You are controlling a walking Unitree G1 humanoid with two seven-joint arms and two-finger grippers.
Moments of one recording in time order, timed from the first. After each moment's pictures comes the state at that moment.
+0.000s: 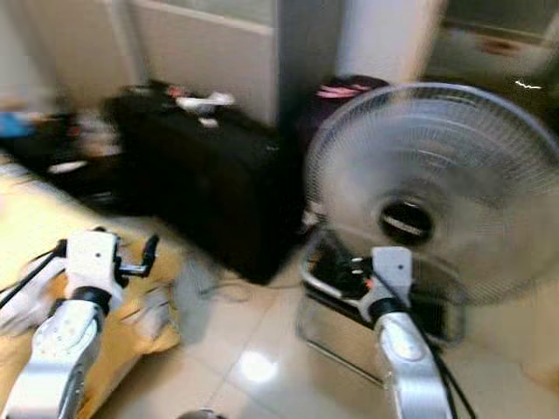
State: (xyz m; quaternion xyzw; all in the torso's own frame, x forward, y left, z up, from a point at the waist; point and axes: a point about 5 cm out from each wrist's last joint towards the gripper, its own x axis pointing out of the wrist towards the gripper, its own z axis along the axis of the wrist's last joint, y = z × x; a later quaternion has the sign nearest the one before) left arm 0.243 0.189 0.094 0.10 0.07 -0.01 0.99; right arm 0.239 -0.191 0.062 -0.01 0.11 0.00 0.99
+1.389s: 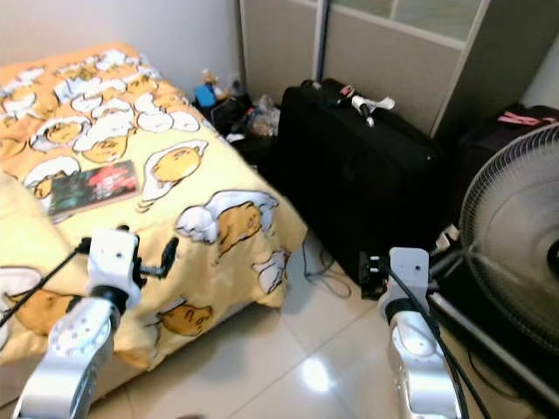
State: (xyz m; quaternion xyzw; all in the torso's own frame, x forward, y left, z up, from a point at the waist) left arm 0.245 0.176 0.097 0.11 0.07 -0.04 0.99; right arm 0.242 -0.204 0.051 -0.03 0.15 -0.06 0.99
